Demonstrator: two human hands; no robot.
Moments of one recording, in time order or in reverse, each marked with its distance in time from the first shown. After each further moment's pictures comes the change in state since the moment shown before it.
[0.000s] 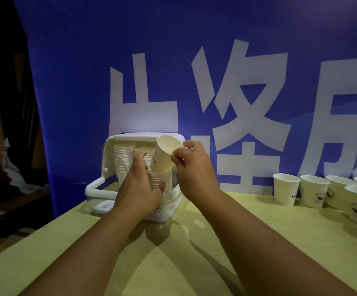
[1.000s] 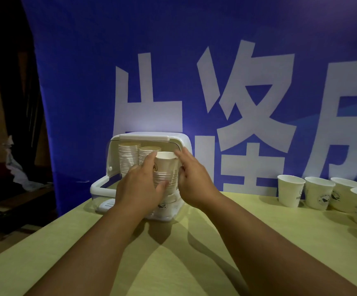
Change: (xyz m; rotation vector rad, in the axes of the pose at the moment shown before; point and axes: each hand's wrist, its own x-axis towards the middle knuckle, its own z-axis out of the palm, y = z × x) left_hand 0.007 -0.008 -0.005 0.272 0.075 0.119; right_hand -0.007 0.005 0.013 0.180 -0.273 0.046
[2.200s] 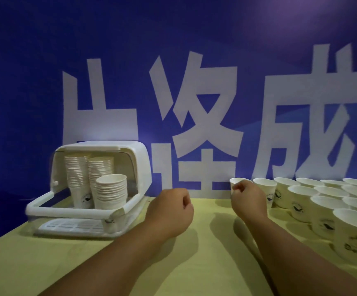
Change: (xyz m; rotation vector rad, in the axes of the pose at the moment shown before) left_hand -0.022 0.149 0.082 -0.265 -0.368 0.120; right_hand -0.060 0.175 -0.147 -0.151 0.557 0.612
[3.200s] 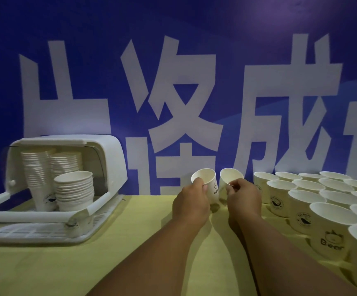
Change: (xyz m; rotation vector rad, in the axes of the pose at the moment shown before) left_hand 0.052 0.069 0.119 -0.081 0.162 -0.104; right_hand 0.029 0.044 -0.011 0.009 0.086 0.042
